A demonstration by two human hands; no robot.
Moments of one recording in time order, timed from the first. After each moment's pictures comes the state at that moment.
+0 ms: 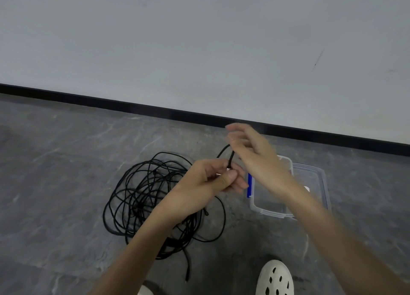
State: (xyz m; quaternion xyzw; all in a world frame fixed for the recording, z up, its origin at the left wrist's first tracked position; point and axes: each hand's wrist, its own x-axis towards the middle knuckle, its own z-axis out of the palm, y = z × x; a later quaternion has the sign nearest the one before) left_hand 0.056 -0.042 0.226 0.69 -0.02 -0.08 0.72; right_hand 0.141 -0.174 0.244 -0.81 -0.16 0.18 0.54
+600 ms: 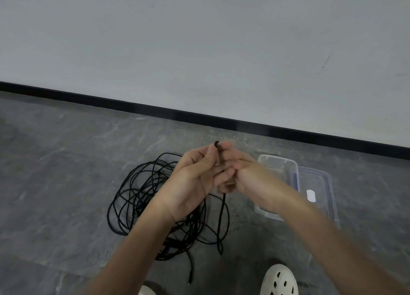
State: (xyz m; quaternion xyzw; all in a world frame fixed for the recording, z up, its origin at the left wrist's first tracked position) left_hand 0.058 -0.028 0.238 0.40 0.02 -0.05 0.92; right_hand 0.120 -0.151 0.246 -0.68 -0.11 0.41 0.60
